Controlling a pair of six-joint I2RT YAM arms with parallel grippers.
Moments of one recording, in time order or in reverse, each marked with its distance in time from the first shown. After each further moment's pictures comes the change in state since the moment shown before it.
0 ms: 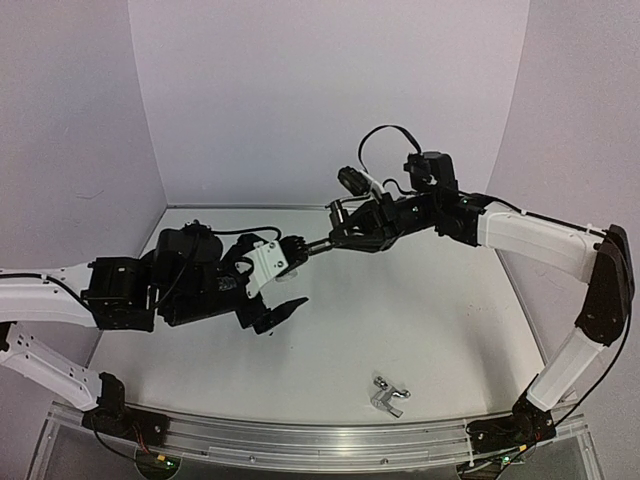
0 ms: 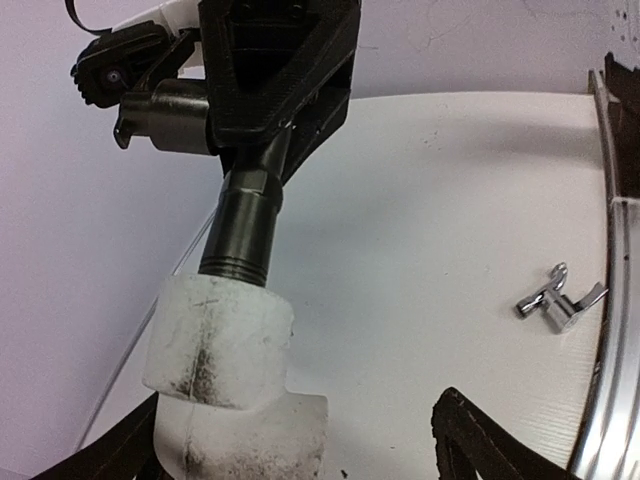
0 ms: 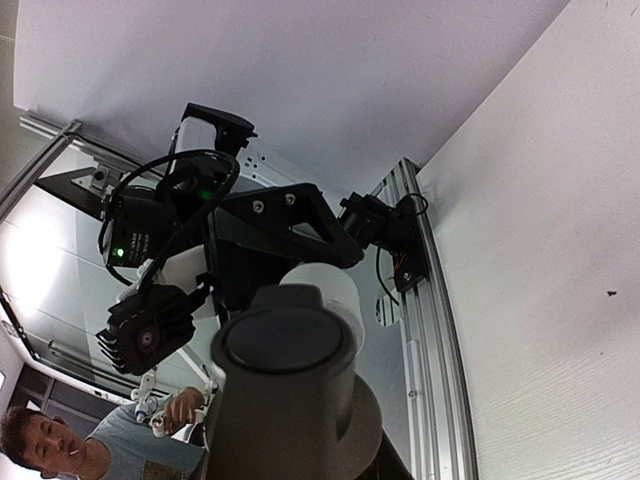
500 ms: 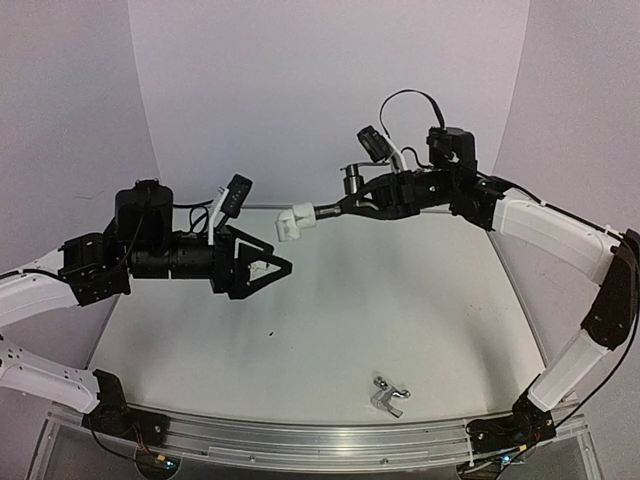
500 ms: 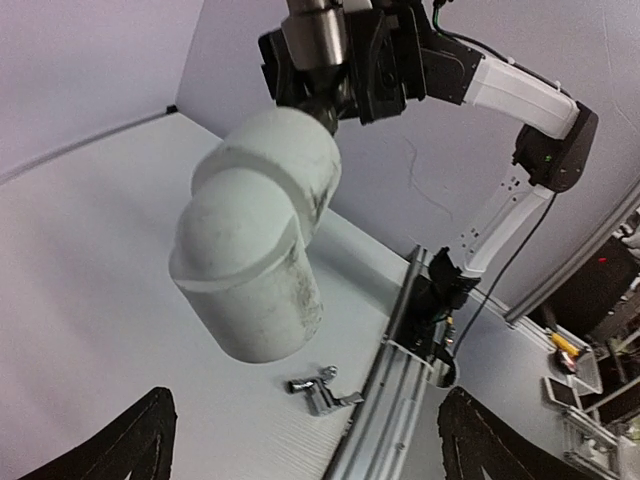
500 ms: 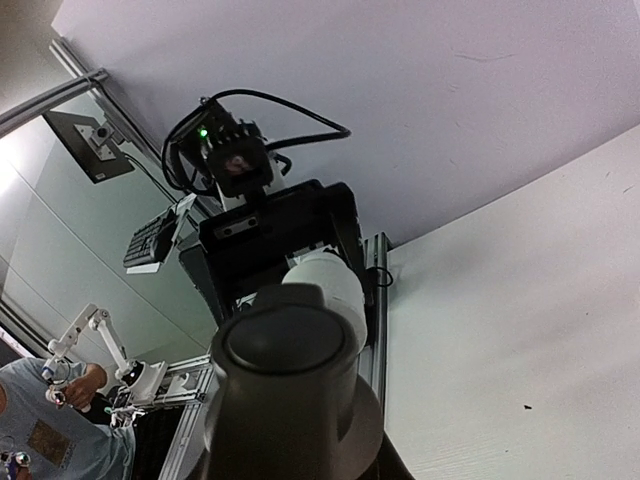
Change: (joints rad) left arm 0.297 -0.125 -0.007 0.019 0.634 -0.669; right arm -0.036 -0.042 0.086 0.012 0.006 -0.240
